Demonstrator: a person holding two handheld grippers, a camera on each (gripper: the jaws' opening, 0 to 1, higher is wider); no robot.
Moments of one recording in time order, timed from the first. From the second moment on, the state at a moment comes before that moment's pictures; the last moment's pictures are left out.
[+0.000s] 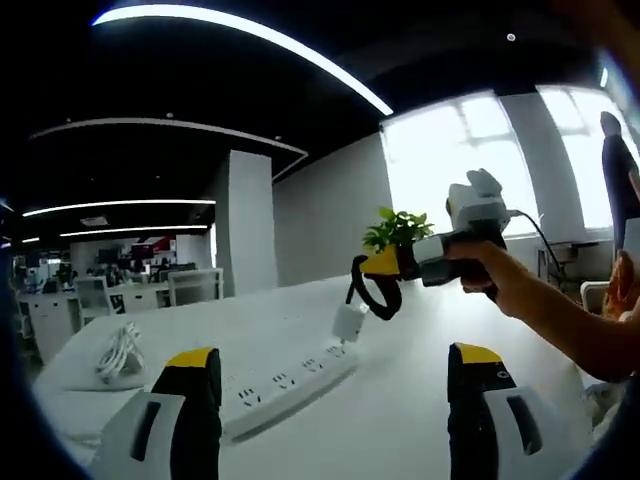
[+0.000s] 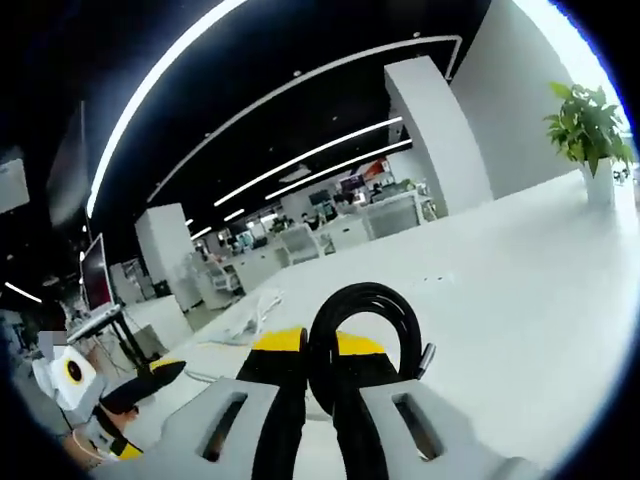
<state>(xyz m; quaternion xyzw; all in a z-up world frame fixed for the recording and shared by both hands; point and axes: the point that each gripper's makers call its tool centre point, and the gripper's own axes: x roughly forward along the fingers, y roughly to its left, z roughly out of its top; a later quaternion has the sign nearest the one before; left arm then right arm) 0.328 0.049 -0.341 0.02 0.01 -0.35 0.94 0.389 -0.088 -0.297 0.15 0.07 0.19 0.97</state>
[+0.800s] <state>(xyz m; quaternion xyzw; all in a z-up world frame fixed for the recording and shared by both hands) 0.397 0.008 -0.352 0.07 0.01 -0.32 0.94 0.388 -0.063 -0.282 0.03 0.02 0.14 0.99</state>
